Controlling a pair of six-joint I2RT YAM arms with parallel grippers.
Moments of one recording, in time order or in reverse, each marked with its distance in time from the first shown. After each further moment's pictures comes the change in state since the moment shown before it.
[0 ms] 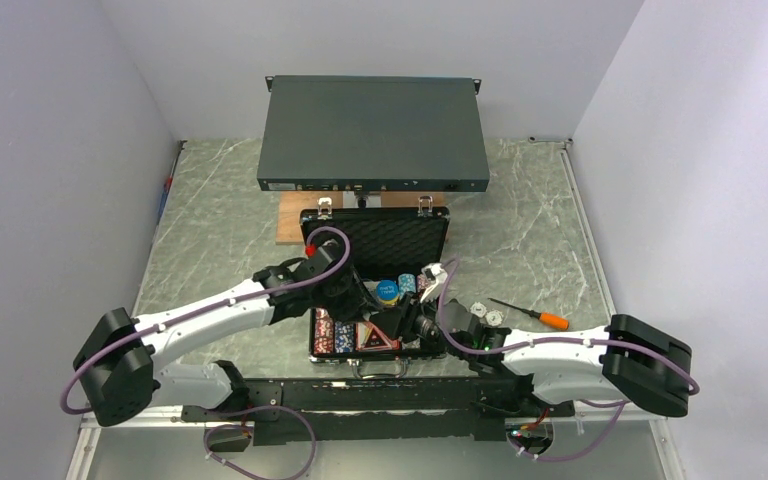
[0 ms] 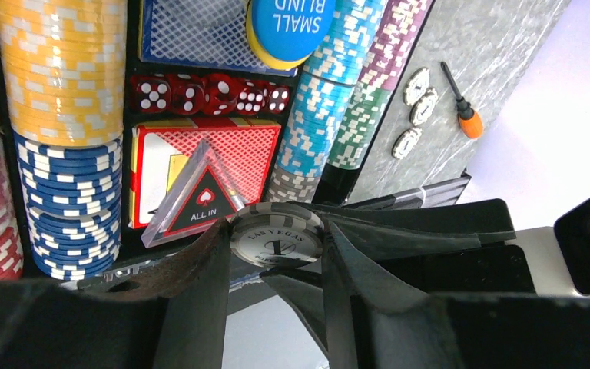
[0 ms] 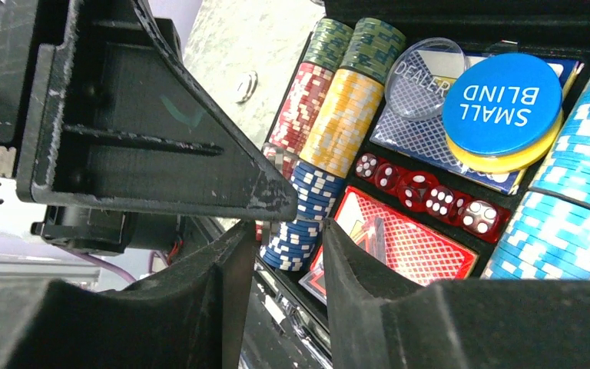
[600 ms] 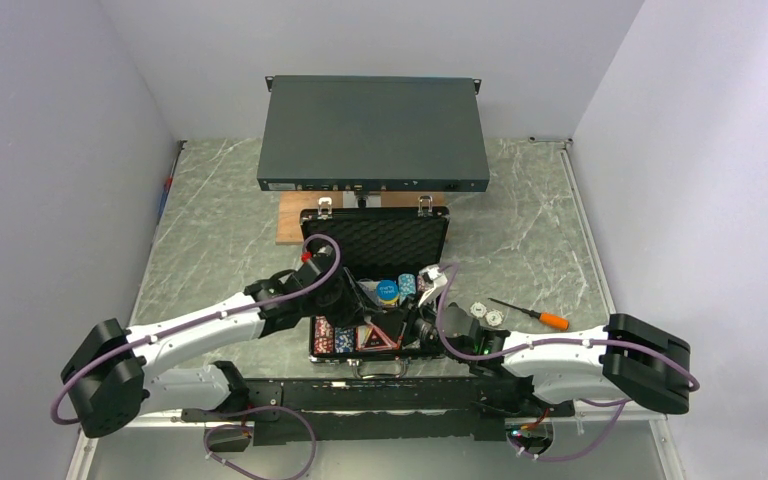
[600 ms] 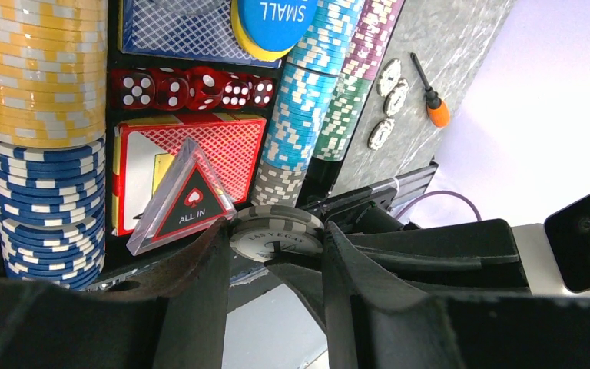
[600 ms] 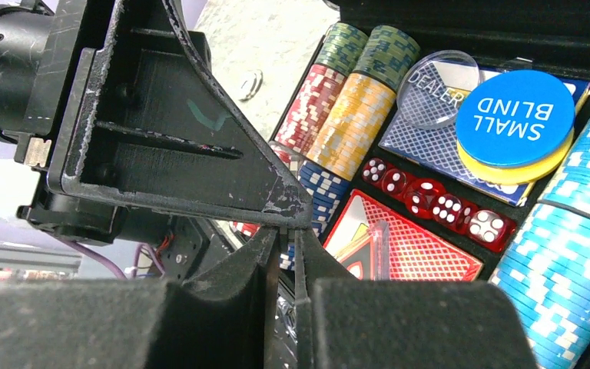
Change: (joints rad) left arm -0.008 -0.078 -0.137 0.164 0.028 -0.050; right arm 0.042 0.003 -0.006 0.043 0.046 -0.072
